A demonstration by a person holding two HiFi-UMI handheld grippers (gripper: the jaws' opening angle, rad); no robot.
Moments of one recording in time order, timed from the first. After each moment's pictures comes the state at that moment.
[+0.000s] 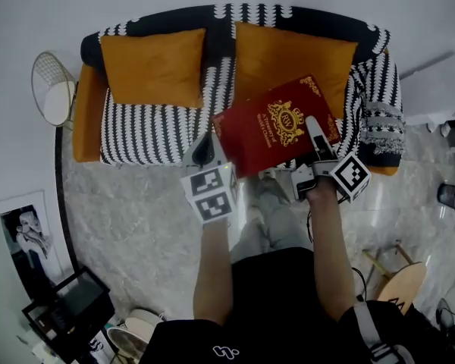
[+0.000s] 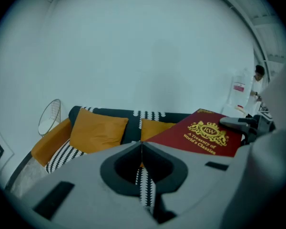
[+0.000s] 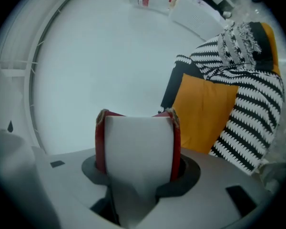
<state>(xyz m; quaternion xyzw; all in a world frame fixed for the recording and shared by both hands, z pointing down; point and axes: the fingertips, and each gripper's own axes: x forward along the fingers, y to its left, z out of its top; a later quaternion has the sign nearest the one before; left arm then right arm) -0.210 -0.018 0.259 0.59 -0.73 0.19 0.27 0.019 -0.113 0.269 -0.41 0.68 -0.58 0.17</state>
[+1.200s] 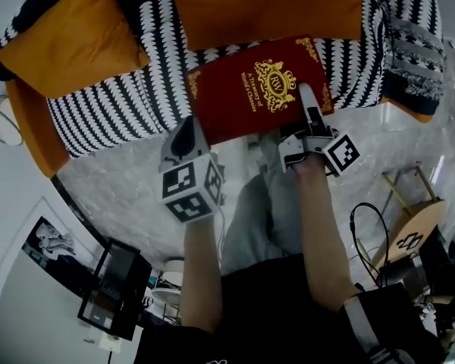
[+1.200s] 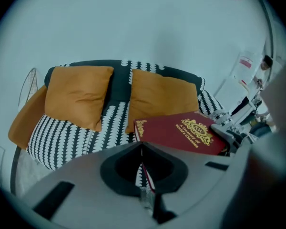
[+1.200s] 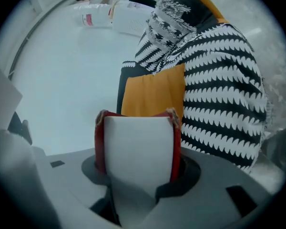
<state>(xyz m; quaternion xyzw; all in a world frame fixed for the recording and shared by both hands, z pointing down) -0.173 -0.056 0.478 0.59 -0.63 0.30 0.41 0.059 -0.128 0.523 -0.46 0.54 -0.65 0.26</state>
